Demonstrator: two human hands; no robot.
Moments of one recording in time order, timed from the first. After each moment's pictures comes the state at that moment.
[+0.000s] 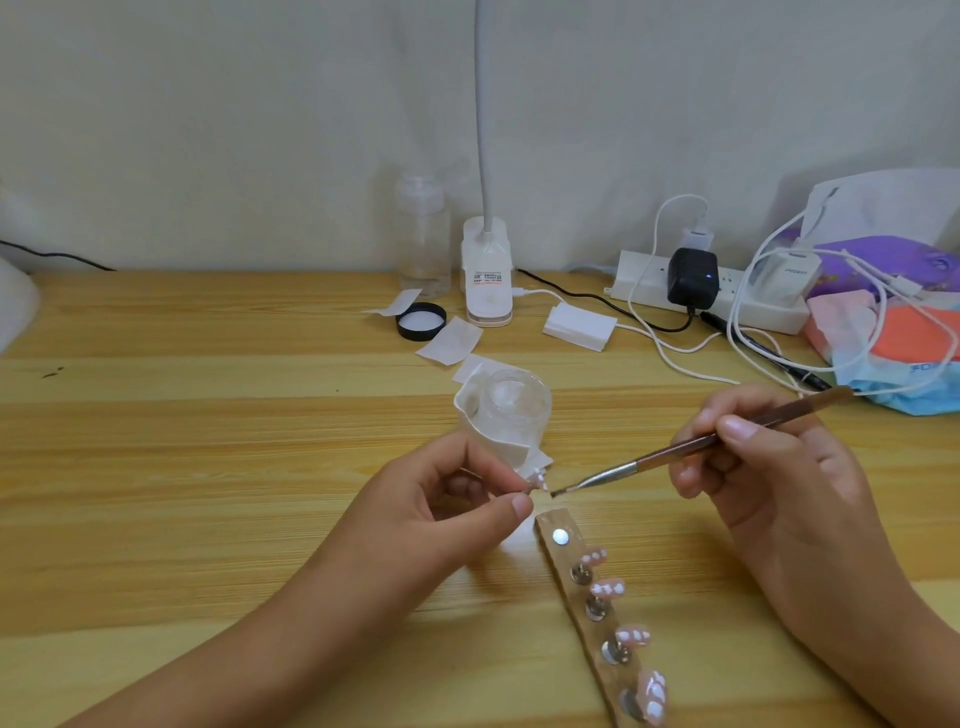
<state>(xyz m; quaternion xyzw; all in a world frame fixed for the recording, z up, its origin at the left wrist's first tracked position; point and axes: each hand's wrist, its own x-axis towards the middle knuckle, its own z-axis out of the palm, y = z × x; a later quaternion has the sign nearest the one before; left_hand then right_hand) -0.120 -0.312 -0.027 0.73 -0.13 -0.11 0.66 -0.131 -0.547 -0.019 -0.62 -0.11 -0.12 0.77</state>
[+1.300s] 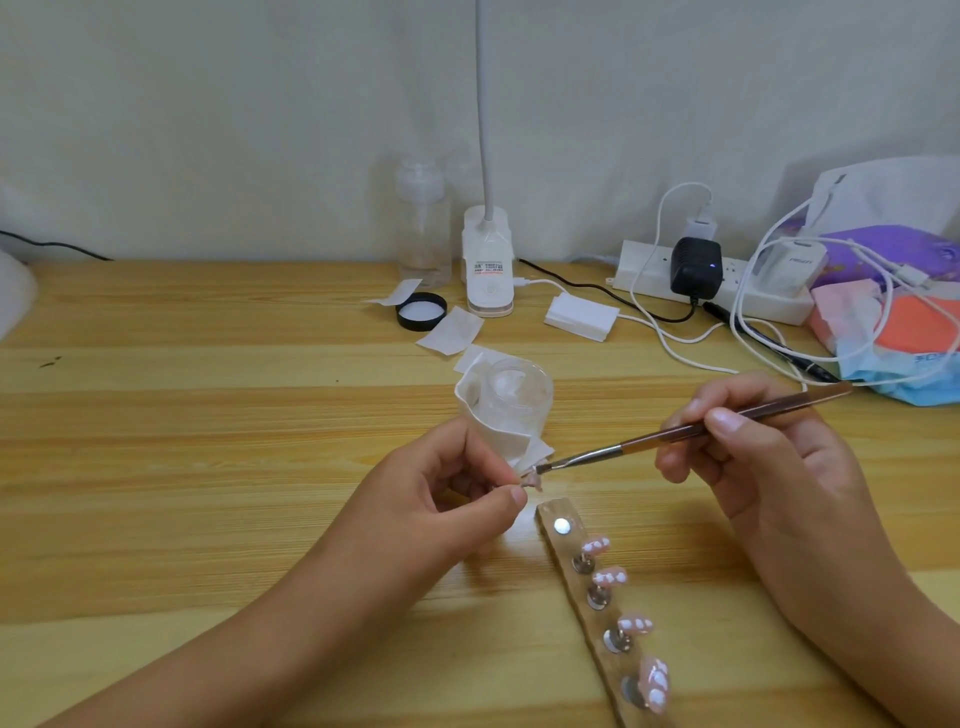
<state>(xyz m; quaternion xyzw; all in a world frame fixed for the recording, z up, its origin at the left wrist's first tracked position) -0.119 -0.313 -0.029 0.74 -0.13 -0.10 0.65 -0.131 -0.546 -0.021 -0.65 -0.13 -0.12 0.74</state>
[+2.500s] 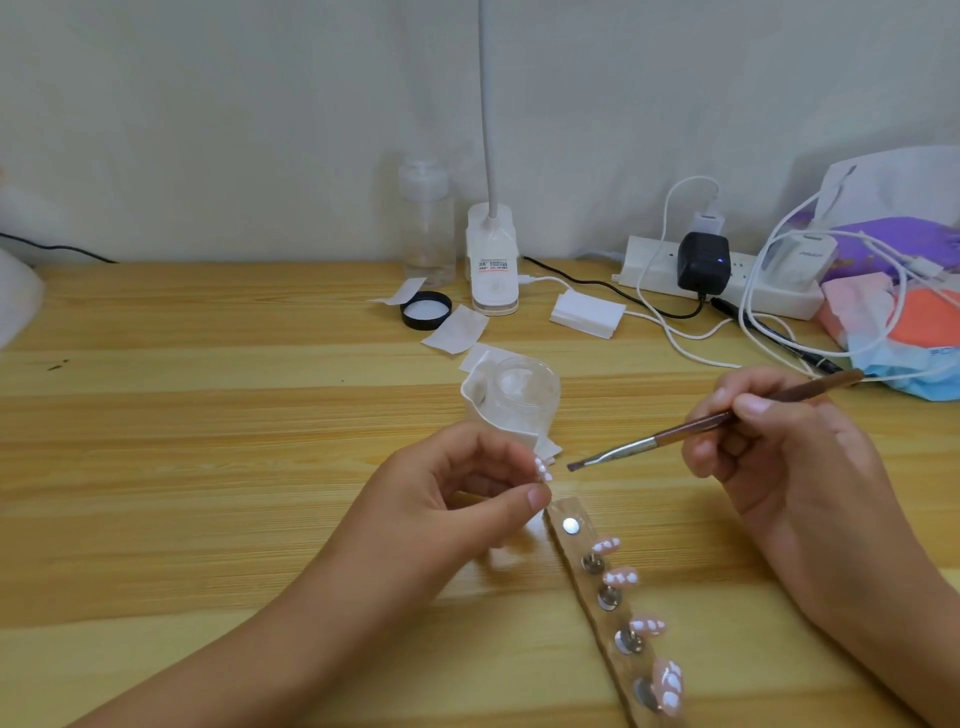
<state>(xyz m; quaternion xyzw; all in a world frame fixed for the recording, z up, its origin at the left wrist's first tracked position) -0.122 -0.315 -0.025 0.72 -0.13 -0.11 0.67 -0.123 -0.548 -0.020 -0.60 -0.08 -0.10 0.79</state>
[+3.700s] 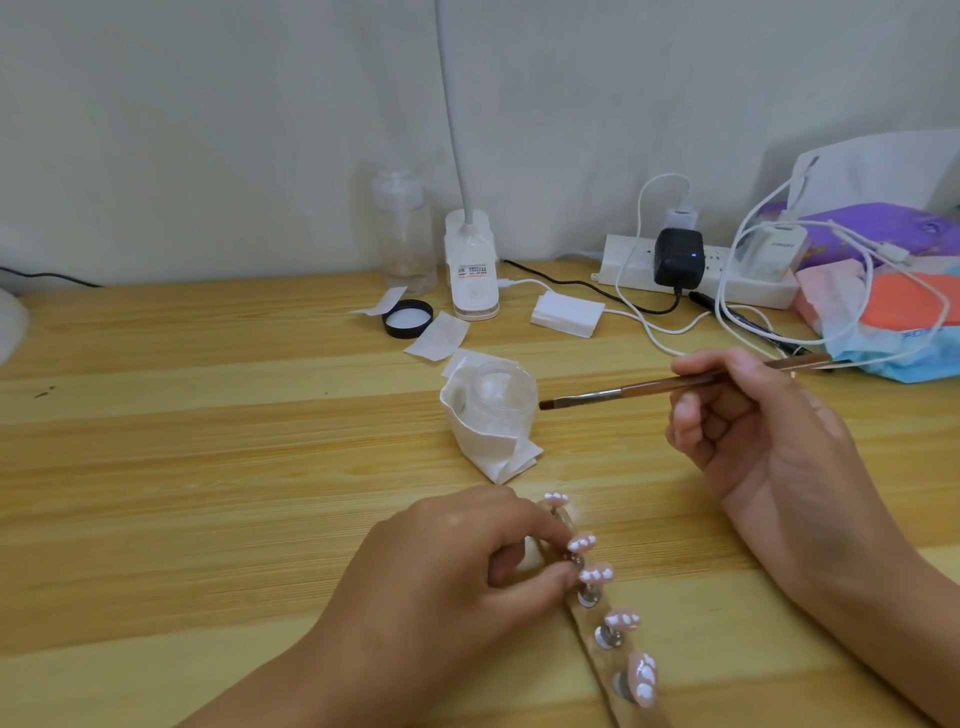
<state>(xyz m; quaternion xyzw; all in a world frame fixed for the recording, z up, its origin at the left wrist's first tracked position) -0.140 -0.327 -0.028 0.88 -0.29 0.03 0.37 -0.118 -0.556 -0.022 -0.56 -0.05 -0.10 0.82</state>
